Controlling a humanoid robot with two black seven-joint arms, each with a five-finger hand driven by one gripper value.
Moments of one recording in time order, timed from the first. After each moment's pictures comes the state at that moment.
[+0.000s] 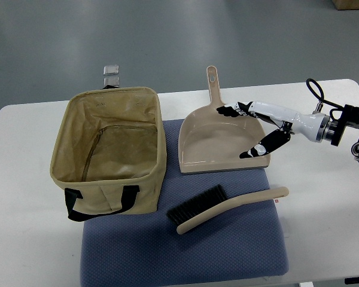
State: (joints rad) left arm 0.00 0.00 -0.11 -0.12 -0.07 -0.05 0.06; right arm 0.83 -0.71 0.28 1.25 -1.10 0.14 0.52
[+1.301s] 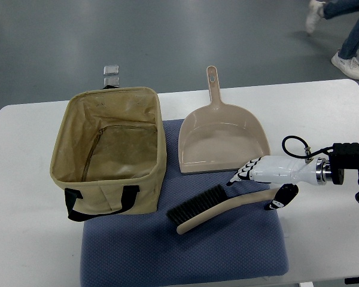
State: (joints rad) left arm 0.00 0.00 -0.11 -0.12 -0.07 -0.05 0.06; right arm 0.84 -0.76 0.06 1.36 -1.68 0.00 0.42
